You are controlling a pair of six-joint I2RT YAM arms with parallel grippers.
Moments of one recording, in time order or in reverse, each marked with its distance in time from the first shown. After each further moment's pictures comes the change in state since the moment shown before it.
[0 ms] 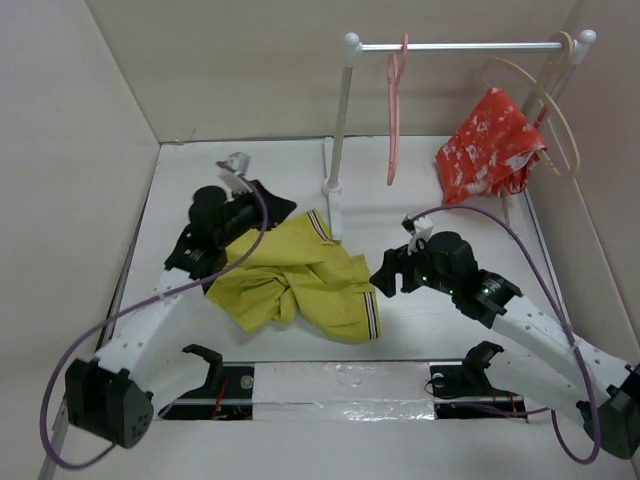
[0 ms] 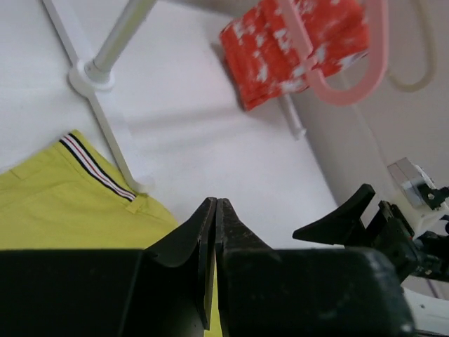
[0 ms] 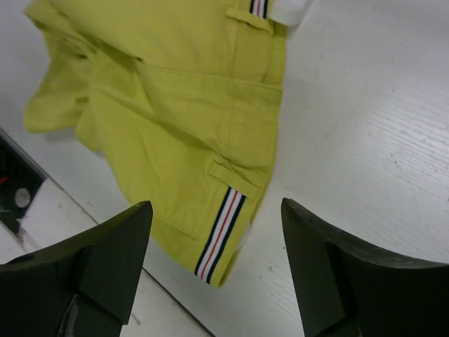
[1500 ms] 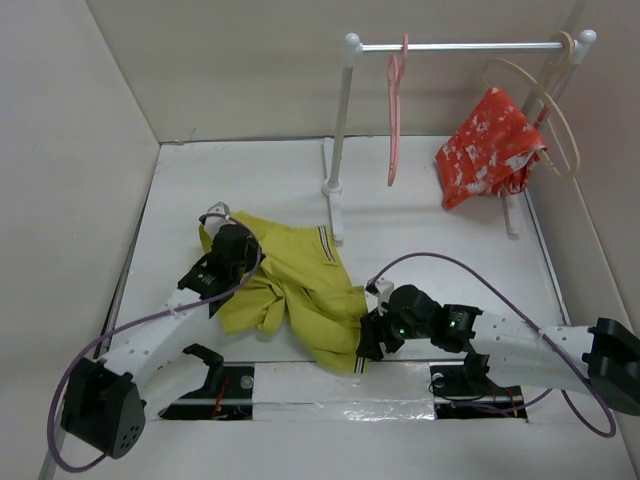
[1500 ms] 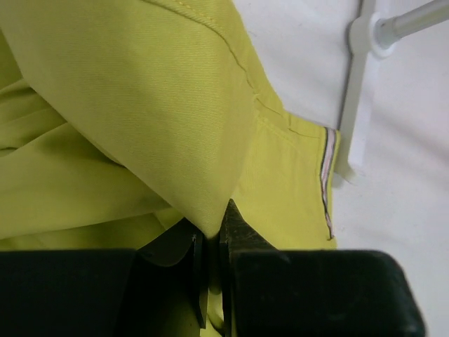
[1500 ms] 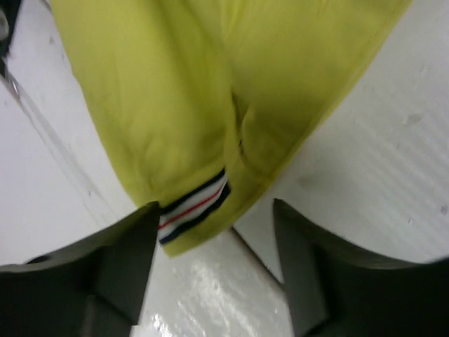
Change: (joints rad) left arm -0.153 0.039 -0.209 -0.252 -0.727 -0.154; right arm 0.378 0.143 -0.307 0.203 -0.050 0.242
